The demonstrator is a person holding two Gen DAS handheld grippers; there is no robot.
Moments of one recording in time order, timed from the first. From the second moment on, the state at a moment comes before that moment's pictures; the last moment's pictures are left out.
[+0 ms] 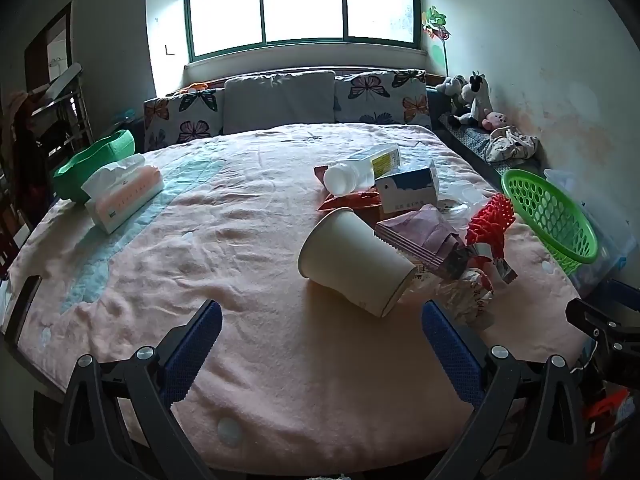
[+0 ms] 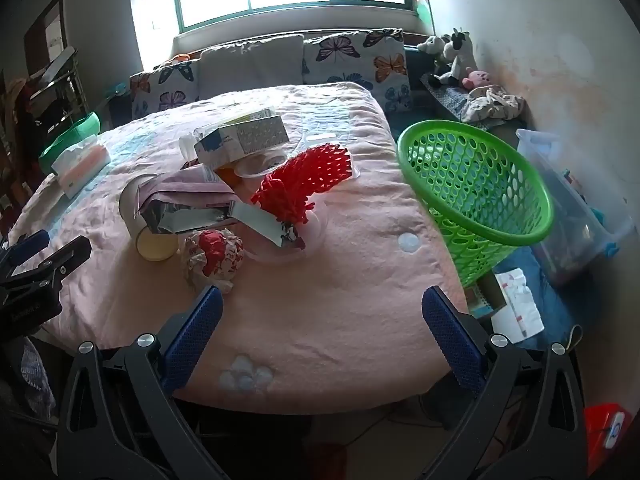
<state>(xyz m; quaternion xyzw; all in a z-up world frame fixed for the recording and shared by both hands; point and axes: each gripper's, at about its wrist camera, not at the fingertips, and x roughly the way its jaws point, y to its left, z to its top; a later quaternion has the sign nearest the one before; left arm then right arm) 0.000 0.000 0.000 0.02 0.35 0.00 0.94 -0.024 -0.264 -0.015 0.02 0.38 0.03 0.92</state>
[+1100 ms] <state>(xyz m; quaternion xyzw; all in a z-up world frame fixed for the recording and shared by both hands) -0.001 -0.005 0.001 0.02 0.34 -0.01 0.94 -0.024 -0.268 -0.014 0.02 0.38 0.03 0.92</state>
